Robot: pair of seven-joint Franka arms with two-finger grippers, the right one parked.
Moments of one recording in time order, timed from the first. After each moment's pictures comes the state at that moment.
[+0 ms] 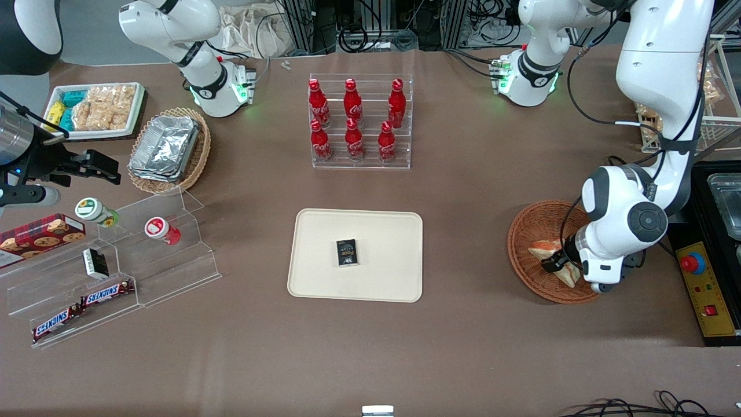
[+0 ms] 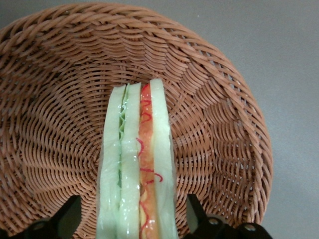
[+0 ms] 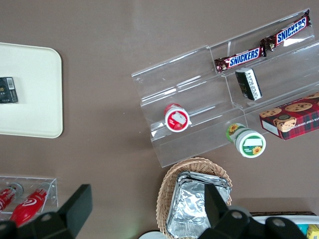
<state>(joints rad) -0.02 0.47 -0.03 -1.92 0.01 2.35 -0.74</state>
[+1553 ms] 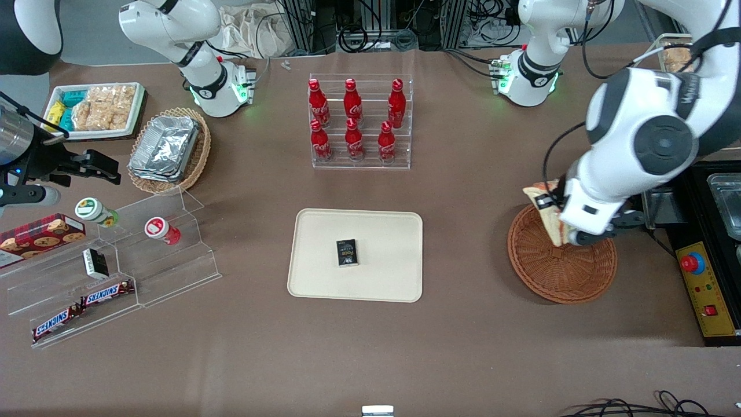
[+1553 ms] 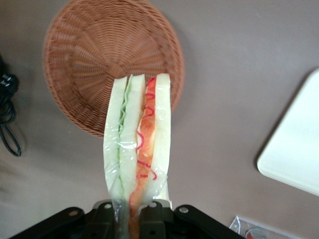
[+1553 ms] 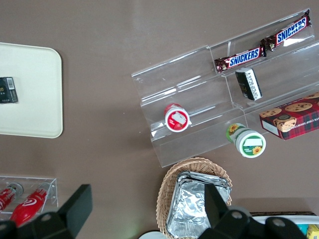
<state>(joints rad) -0.05 0.19 -0.27 -1.66 0.08 1.66 -0.60</state>
